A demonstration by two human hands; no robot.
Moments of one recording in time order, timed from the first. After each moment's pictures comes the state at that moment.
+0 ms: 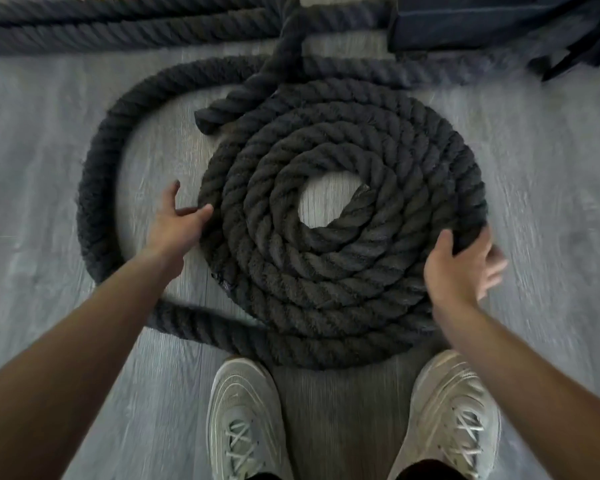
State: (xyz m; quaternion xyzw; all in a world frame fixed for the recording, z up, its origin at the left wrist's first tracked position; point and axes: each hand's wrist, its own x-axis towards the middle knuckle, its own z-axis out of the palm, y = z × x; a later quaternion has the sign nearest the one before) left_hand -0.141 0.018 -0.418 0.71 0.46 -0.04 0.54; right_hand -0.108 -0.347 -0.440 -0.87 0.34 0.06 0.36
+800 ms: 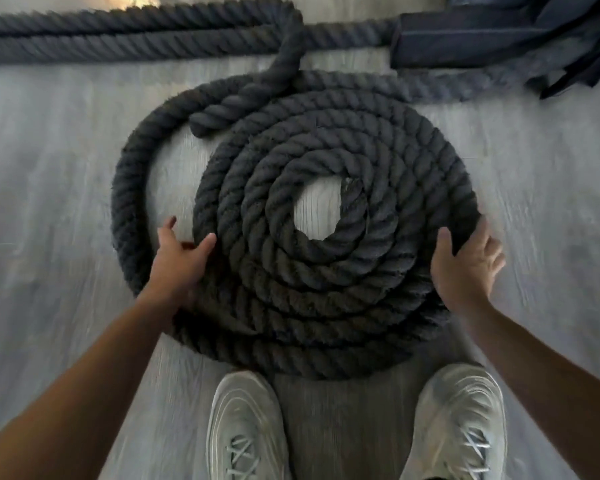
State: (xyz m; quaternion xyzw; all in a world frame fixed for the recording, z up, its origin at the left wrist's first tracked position) left_hand -0.177 0.017 -0.427 0.77 0.46 -0.08 0.44; right_hand -0.080 -0.364 -0.453 -0.91 0.23 0.10 0.32
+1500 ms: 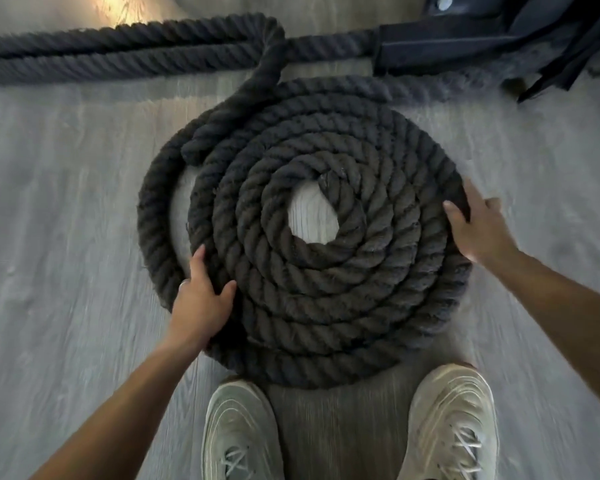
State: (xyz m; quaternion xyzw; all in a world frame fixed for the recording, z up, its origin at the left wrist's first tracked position) left_hand -0.205 -0.034 -0.430 0.85 0.38 -0.14 0.34; right_hand -0.007 -0.412 -0.441 -0.95 0.10 0.18 0.24
